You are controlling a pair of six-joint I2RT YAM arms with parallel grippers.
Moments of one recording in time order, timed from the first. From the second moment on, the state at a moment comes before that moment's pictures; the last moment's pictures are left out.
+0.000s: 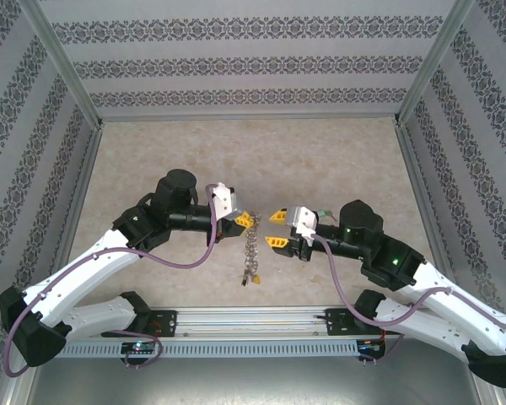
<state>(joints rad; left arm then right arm) -0.70 1.06 1.00 -0.39 0.67 0.31 0.89 0.71 0.80 -0.31 -0.36 -0.26</state>
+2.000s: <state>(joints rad) -0.70 1.13 1.04 -0.58 0.36 0.24 0.93 0.76 0.56 -0.10 -0.25 -0.02</state>
